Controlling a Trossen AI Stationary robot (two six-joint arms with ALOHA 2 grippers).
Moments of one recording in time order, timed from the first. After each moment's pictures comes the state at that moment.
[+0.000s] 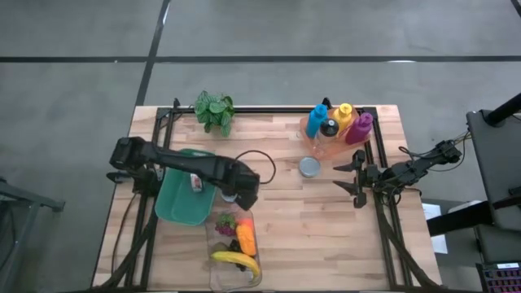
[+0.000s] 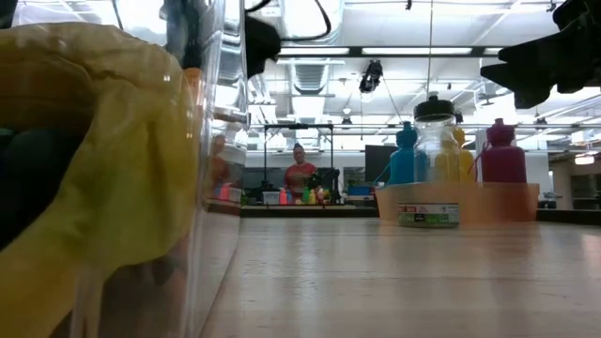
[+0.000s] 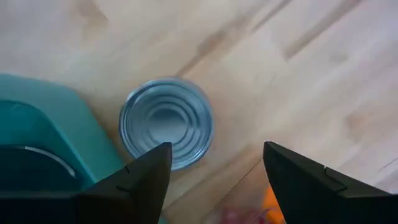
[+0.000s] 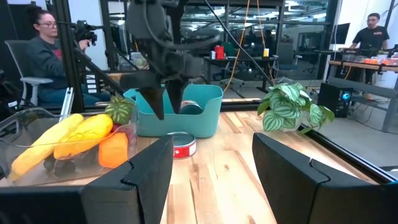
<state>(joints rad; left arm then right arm) -0.13 1.78 1.41 -1.08 -0.11 -1.02 0.46 0.02 0.03 0.06 0.57 0.00</state>
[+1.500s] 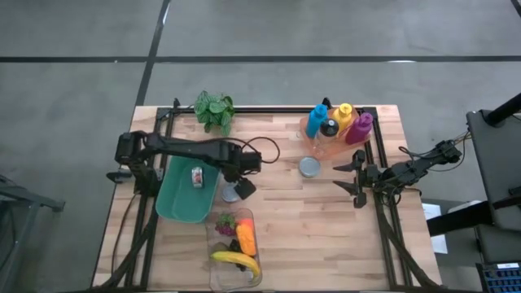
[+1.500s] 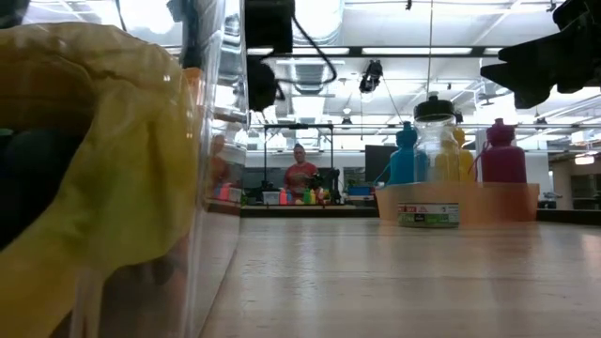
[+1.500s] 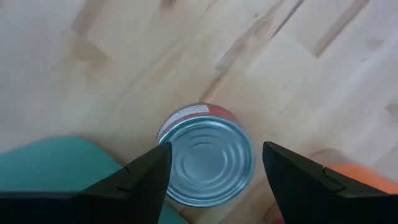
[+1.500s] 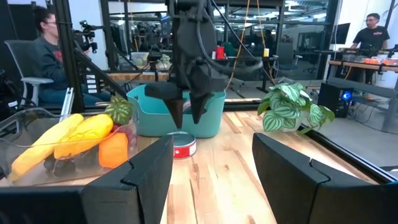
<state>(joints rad) 0.05 1.79 1.35 -1.02 0.03 -0.64 0.46 0.02 0.03 0.06 0.57 0.00</state>
